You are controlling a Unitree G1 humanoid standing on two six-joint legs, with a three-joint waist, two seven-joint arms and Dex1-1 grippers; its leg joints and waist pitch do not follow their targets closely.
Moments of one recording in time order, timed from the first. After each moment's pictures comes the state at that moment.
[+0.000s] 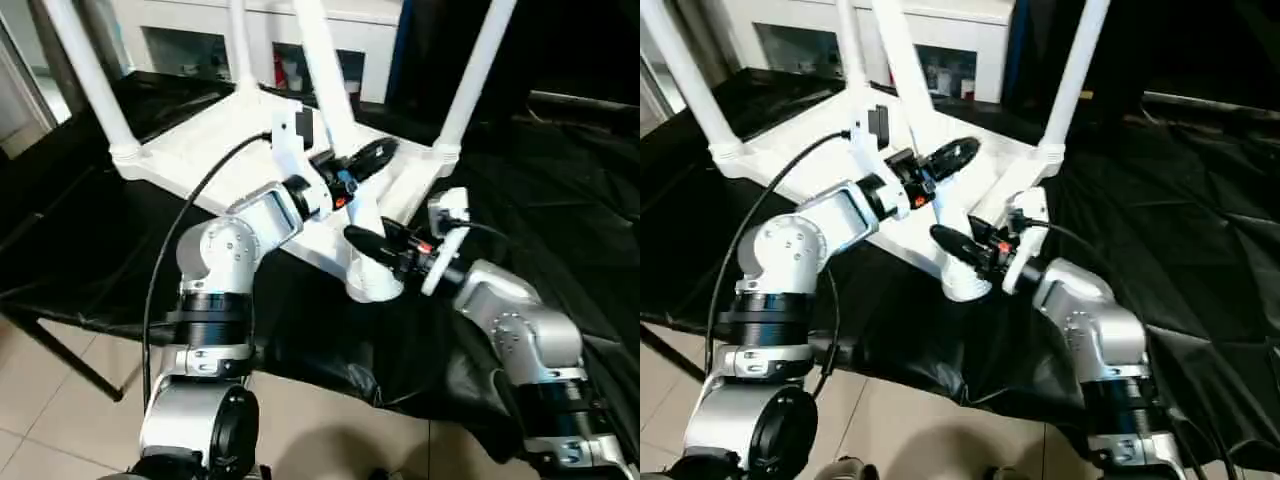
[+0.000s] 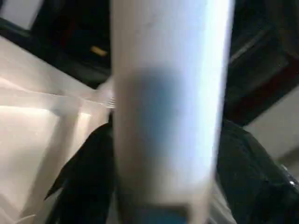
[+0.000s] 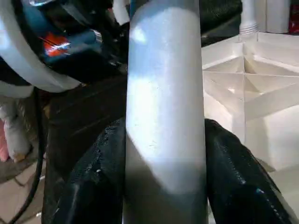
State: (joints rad) left arm -0.82 -0.11 0.22 0.29 -0.54 0.76 -0.25; right arm -0.41 -0.16 -0.01 0.13 0.44 0.47 0.70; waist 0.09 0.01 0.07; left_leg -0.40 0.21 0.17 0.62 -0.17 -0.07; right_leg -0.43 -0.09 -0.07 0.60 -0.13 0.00
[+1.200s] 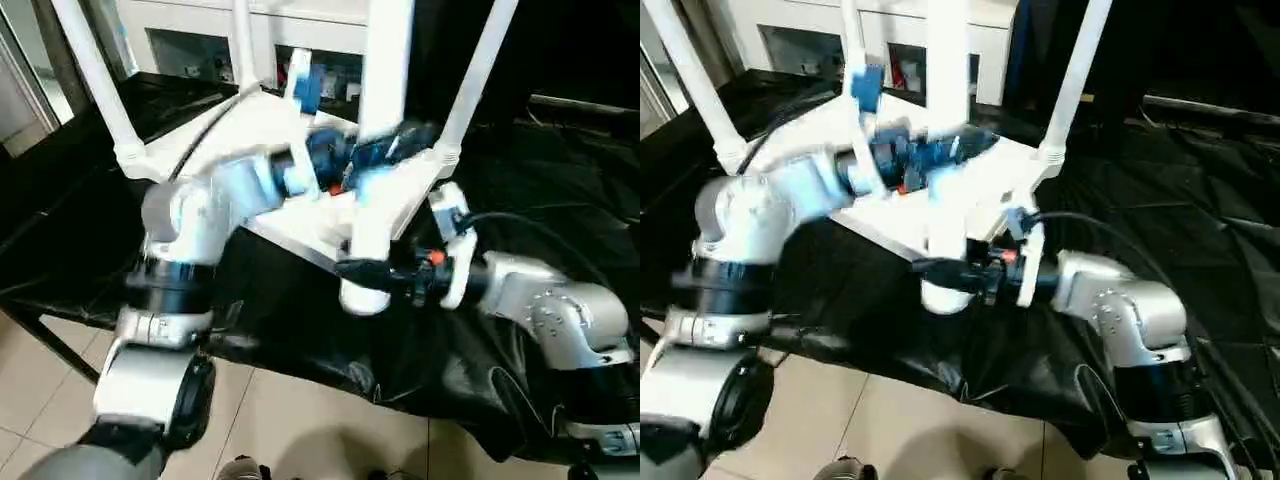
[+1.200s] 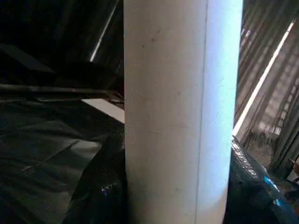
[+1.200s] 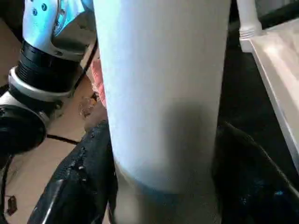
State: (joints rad) left arm -0.91 0.13 0.08 0.22 -0.71 0.86 -0.85; right arm -0.47 -0.38 0.05 -0.01 0.67 0.82 1.01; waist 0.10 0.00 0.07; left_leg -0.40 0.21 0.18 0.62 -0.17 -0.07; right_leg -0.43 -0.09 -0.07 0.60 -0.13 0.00
